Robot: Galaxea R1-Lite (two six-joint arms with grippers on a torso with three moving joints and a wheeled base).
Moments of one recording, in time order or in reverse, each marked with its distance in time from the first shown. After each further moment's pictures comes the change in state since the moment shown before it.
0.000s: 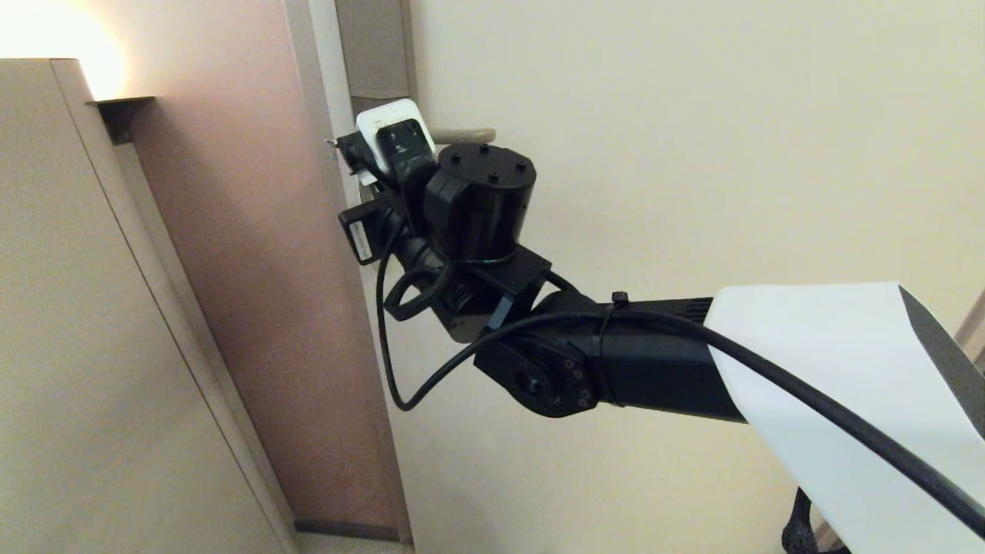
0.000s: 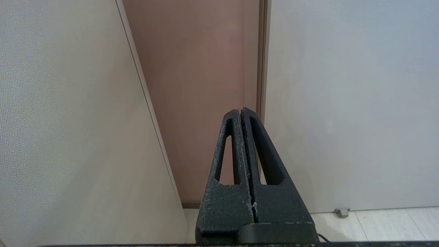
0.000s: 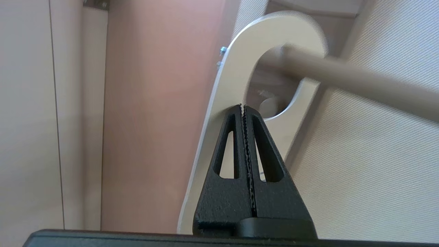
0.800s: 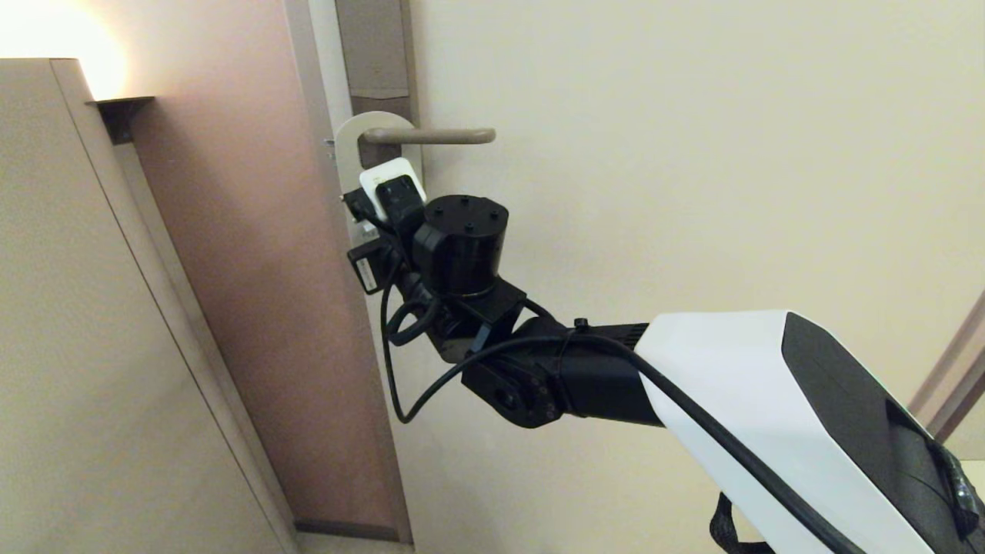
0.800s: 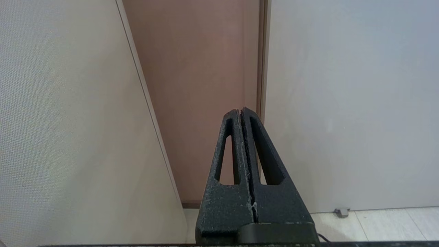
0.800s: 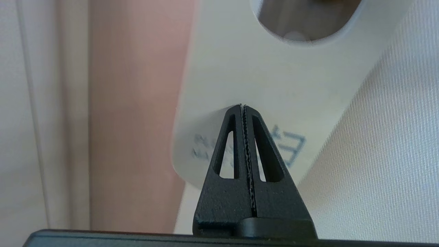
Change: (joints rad) left arm 0.000 0.000 0.000 0.000 0.000 0.000; right arm -0.022 0.111 -0.046 -0.013 -0.002 -0.002
